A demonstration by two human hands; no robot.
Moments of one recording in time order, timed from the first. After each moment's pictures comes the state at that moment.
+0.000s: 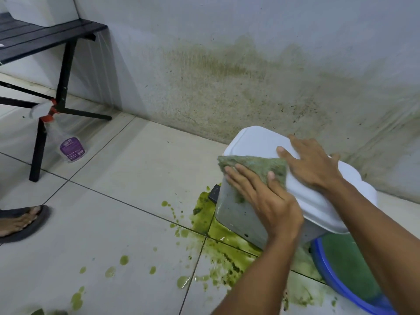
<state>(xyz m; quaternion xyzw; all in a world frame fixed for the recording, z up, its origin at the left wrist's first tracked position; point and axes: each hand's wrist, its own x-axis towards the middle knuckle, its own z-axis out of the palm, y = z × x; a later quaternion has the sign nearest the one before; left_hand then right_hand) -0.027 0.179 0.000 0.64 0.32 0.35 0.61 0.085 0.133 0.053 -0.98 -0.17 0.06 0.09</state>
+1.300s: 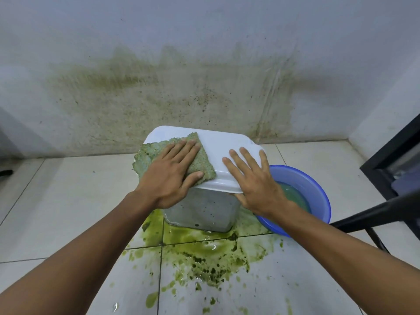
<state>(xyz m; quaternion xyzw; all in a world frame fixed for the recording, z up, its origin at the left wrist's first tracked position) -0.014 0.285 0.029 0.97 -0.23 0.08 0.07 -0.012 0.017 -0.001 -0.92 -0.31 -0.23 -0.06</state>
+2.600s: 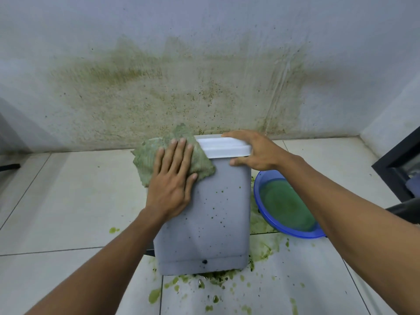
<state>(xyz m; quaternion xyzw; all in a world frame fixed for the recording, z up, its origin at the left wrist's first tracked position) -0.019 0.279 -0.032 0.95 -0.15 0.28 0.05 0.080 0.015 0.032 -0.91 -0.27 0.06 0.31</state>
